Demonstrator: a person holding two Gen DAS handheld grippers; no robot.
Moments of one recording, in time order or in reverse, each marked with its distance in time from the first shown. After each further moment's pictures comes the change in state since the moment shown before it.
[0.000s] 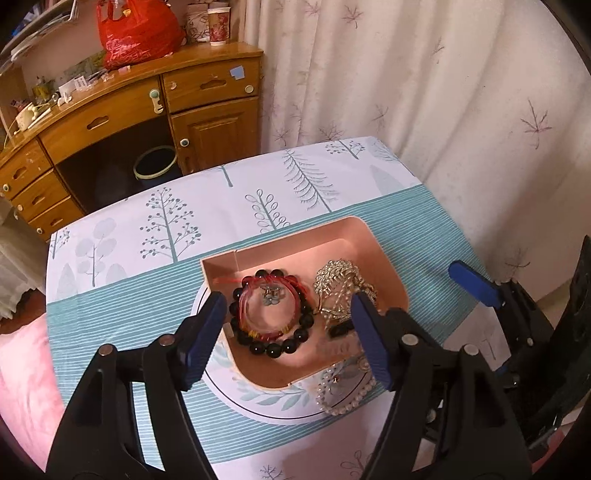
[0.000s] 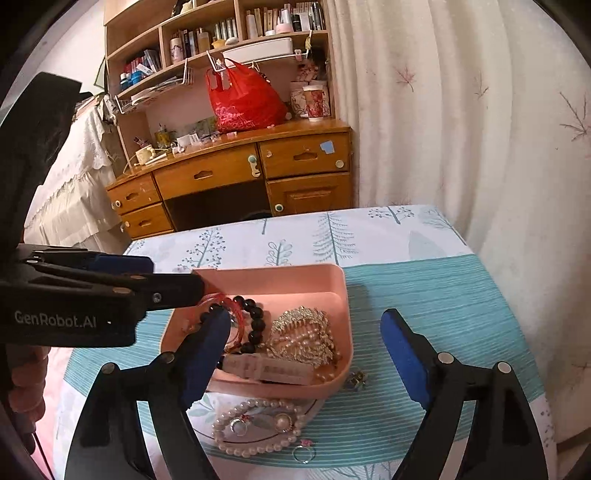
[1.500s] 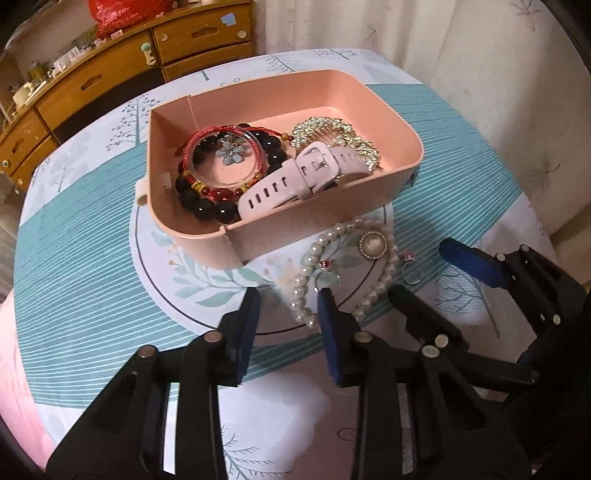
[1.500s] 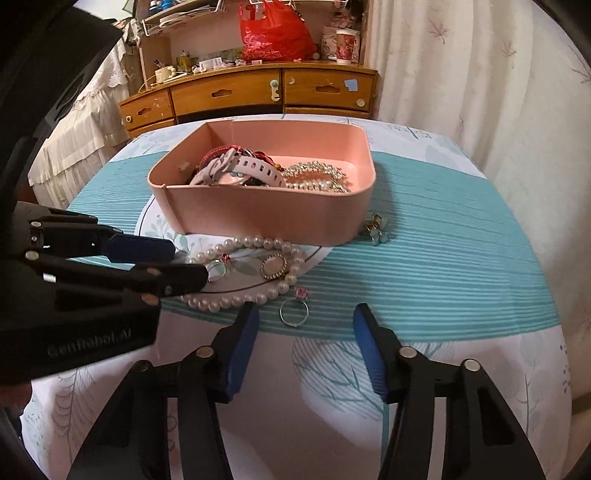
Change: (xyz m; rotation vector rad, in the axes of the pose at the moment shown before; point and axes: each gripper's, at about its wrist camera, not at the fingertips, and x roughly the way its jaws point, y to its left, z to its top) left arm 0.063 -0.044 -0.112 0.040 0.135 0.076; right arm 0.021 -0.009 -0.127 -0.179 0.202 -0.001
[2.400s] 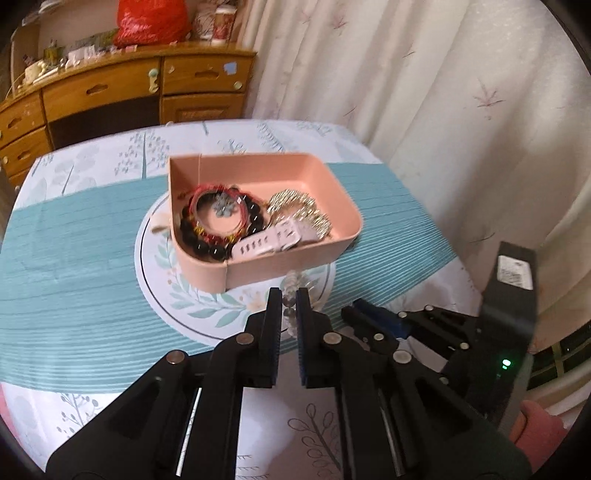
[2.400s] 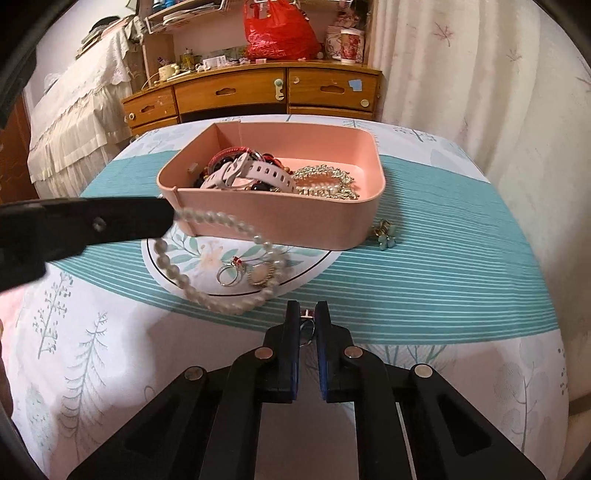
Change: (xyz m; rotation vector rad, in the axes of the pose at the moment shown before) left arm -0.072 0.023 -0.015 -0.124 -0.245 -0.222; right arm -0.001 0.008 0.005 0.004 0.003 0.004
